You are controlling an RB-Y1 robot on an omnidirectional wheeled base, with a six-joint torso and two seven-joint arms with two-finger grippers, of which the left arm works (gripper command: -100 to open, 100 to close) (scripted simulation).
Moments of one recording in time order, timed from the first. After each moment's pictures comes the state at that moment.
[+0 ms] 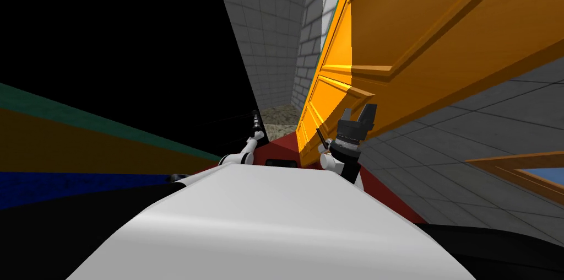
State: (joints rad) arm -0.44 0.03 0.29 -0.73 0.43 -0.49 -0.46
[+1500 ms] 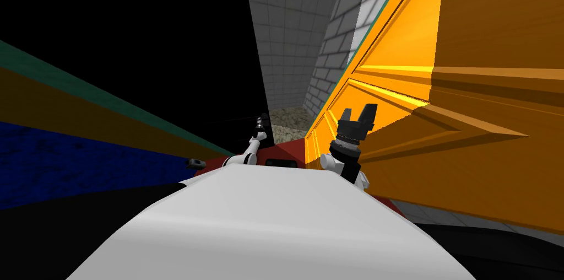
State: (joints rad) arm -0.44 -0.04 0.35 -0.76 0.24 -0.46 -0.37
